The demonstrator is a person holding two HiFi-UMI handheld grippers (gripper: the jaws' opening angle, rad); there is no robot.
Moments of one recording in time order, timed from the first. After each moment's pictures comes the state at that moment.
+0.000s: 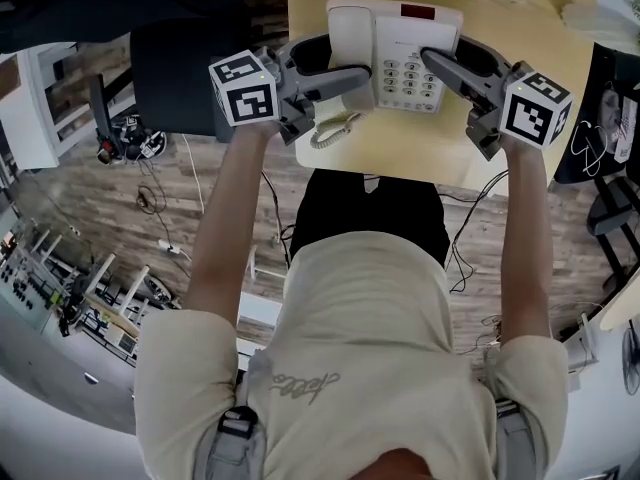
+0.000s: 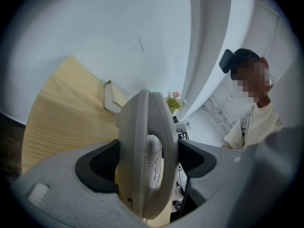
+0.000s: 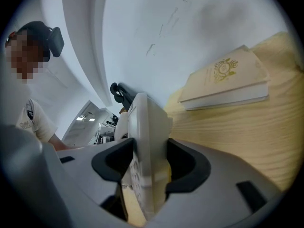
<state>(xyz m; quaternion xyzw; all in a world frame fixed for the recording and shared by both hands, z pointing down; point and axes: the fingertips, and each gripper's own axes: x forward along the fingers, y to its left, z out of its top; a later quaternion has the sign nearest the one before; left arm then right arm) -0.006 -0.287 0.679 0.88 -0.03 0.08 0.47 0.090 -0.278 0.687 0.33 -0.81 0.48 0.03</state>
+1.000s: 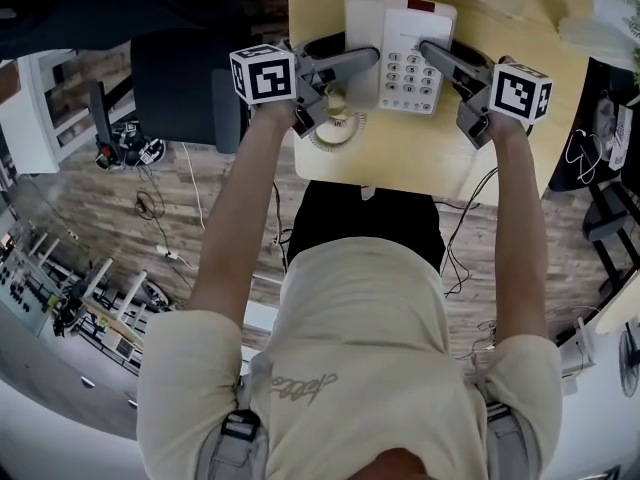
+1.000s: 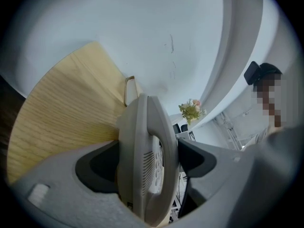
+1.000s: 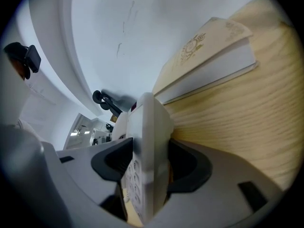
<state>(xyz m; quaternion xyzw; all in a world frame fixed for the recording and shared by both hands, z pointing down) 0.011 -0.322 0.723 0.82 -0.08 0.08 0.56 0.107 -0.304 0.743 0.36 -0.74 0.57 0.01</state>
